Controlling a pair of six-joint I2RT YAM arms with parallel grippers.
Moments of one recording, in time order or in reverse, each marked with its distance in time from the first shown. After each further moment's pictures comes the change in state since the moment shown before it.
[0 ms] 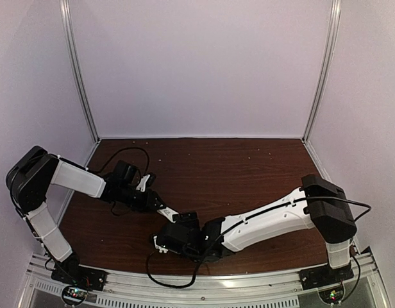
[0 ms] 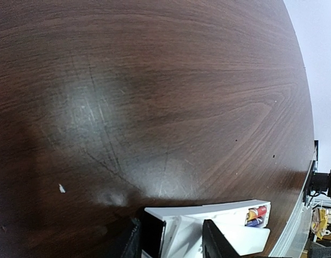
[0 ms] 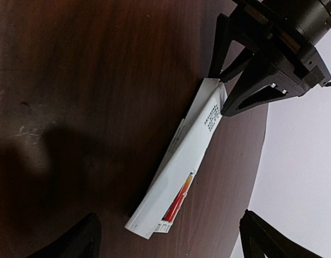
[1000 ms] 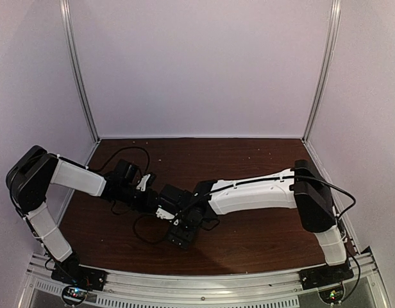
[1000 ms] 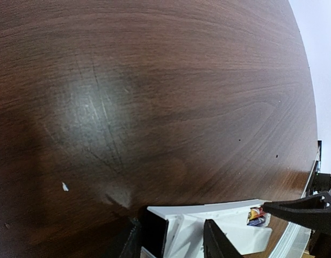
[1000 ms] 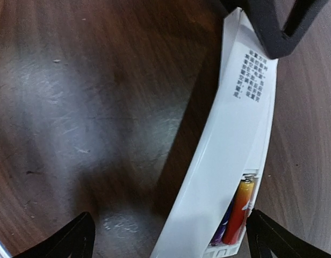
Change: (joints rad) left arm -0.002 -0.001 0.022 -0.047 -0.019 0.006; right arm -0.201 0.109 0.334 -0.449 -0.608 0.635
